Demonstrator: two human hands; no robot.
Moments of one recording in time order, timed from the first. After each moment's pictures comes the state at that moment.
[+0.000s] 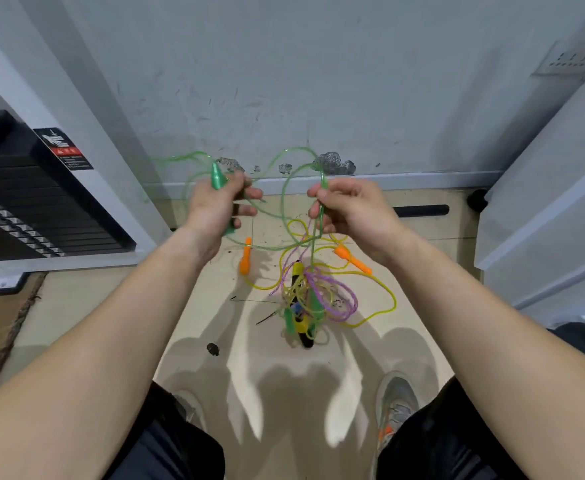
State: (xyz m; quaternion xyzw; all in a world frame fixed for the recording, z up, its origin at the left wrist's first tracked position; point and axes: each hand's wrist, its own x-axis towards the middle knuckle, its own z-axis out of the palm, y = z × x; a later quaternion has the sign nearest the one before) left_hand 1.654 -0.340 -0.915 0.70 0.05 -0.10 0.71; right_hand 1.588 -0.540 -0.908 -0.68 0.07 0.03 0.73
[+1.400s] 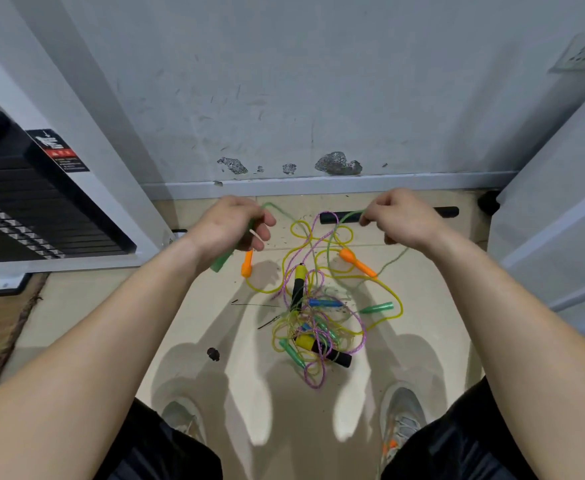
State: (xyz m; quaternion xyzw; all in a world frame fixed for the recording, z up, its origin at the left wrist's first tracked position) left_hand 1.649 -0.348 -0.917 0.80 -0.02 -0.23 0.55; right_hand 1.603 -0.608 -0.922 -0.92 0.16 0.06 0.35
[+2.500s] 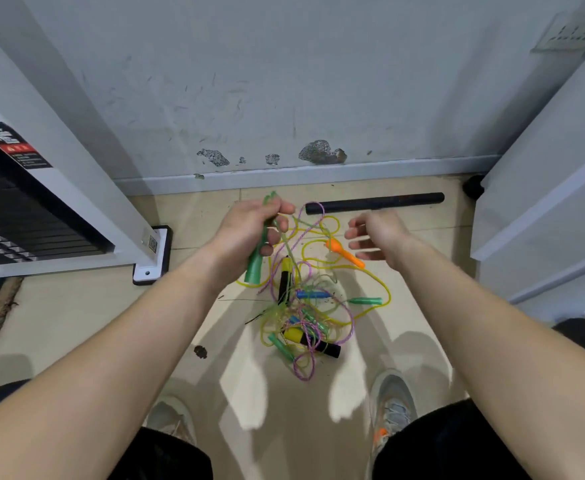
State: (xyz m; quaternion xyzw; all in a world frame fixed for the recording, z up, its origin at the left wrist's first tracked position) left_hand 1.636 -0.398 -0.948 0.66 -0.01 -0.27 0.70; right_hand 1.605 -0.615 -0.985 -0.70 0.35 0.09 0.61
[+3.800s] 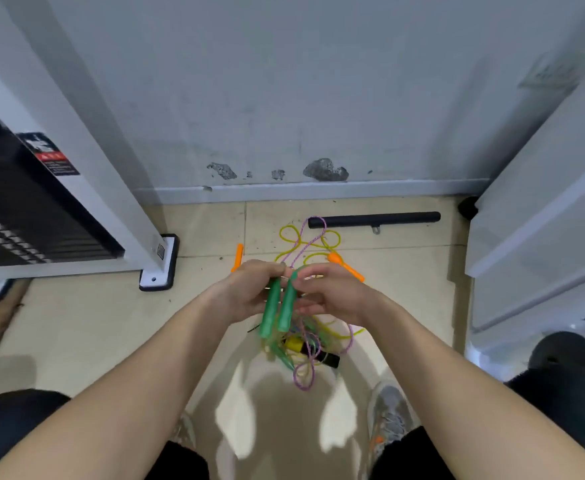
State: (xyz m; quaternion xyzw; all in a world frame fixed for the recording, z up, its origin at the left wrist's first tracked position) left_hand 1.605 -0.373 -0.989 0.67 0.10 -0.42 0.61; right_hand 1.558 -0.541 -1.009 -0.61 0.16 0.26 0.73
